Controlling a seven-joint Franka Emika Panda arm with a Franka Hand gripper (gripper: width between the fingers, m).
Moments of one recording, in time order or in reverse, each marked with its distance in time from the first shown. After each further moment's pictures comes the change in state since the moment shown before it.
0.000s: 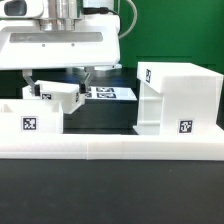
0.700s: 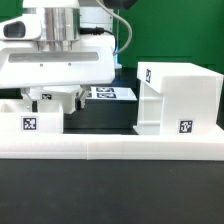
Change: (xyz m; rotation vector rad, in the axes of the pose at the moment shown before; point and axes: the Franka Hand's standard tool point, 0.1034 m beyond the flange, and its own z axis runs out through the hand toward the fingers) arm -0.015 0.007 0.039 -0.019 -0.021 -0.021
